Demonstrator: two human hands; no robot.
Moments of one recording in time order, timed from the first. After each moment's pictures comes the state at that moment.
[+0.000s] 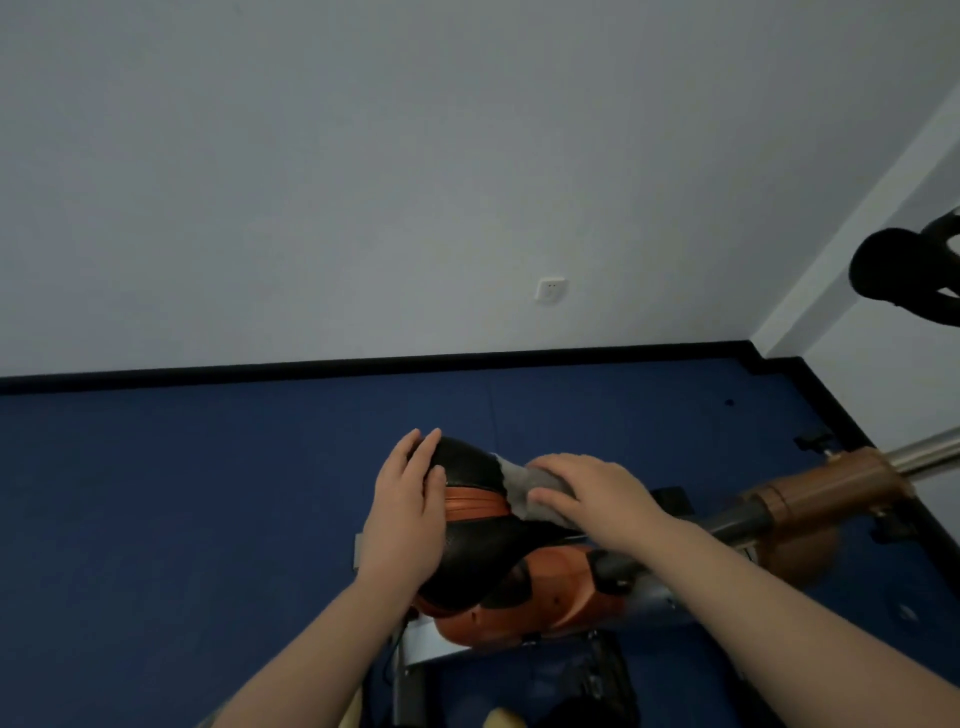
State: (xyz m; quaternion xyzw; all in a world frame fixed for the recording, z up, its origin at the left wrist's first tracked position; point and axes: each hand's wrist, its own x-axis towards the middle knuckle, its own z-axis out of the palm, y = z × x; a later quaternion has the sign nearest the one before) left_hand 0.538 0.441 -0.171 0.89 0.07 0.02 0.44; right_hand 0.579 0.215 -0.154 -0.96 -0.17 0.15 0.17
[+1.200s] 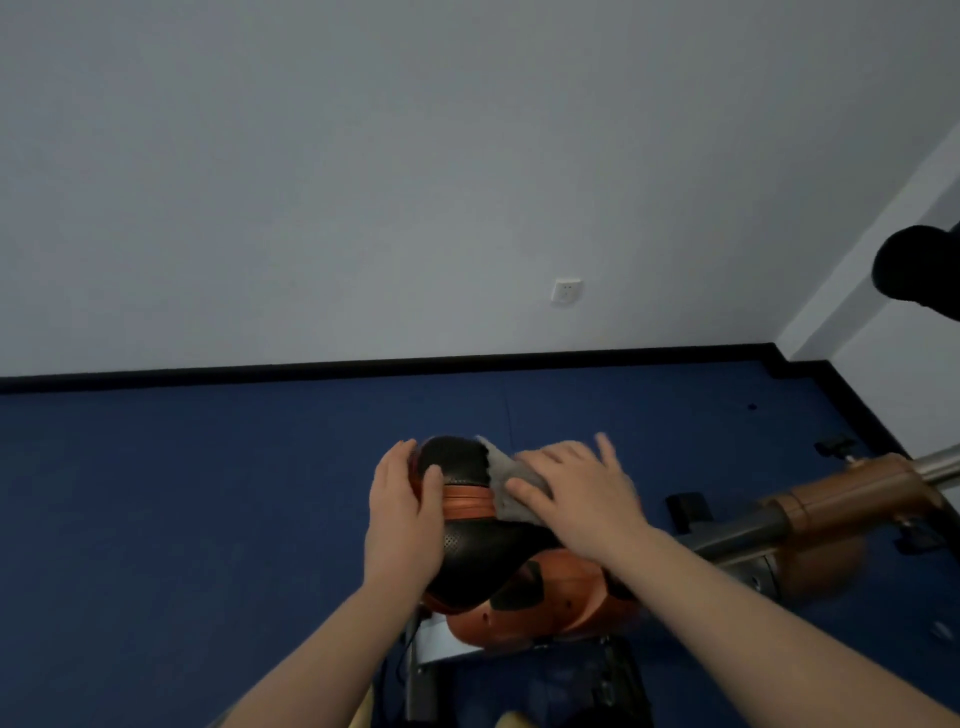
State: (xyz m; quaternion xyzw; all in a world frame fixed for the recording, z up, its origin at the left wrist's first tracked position) left_hand 0.530 0.443 -0.175 0.87 0.14 0.08 0.48; right_hand 0.574 0.247 -0.162 -0.98 -0.16 0.08 0.09
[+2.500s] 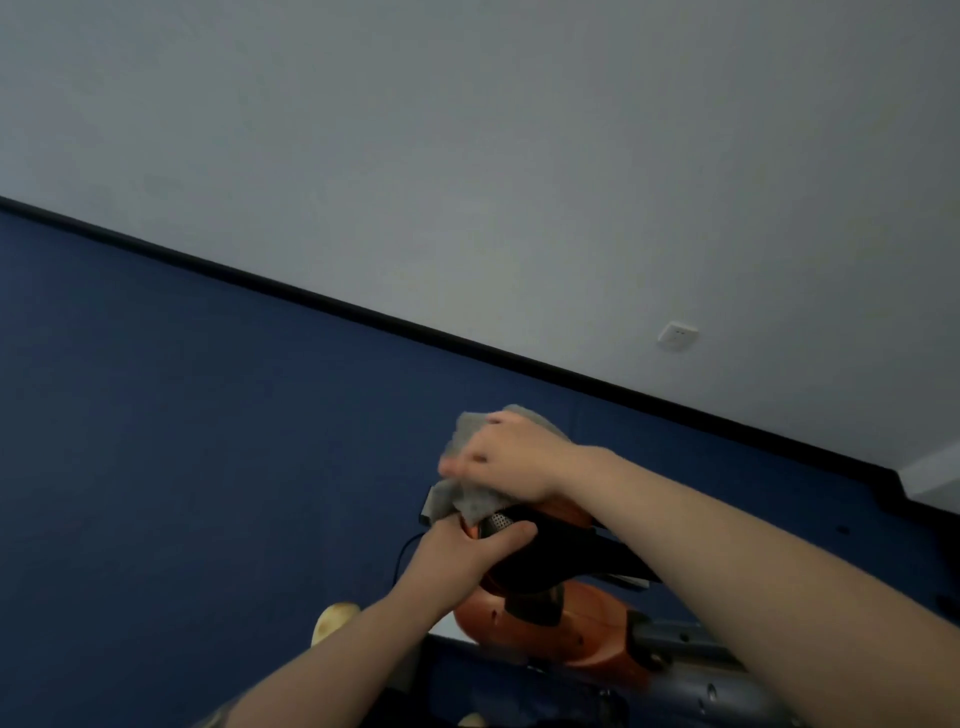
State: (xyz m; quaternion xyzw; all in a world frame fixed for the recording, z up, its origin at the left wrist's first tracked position) left_hand 0.484 0.447 -0.200 0.70 0.22 -0.08 0.68; right_hand 0.623 0.378 -0.133 -0.82 -0.53 0.20 0.03
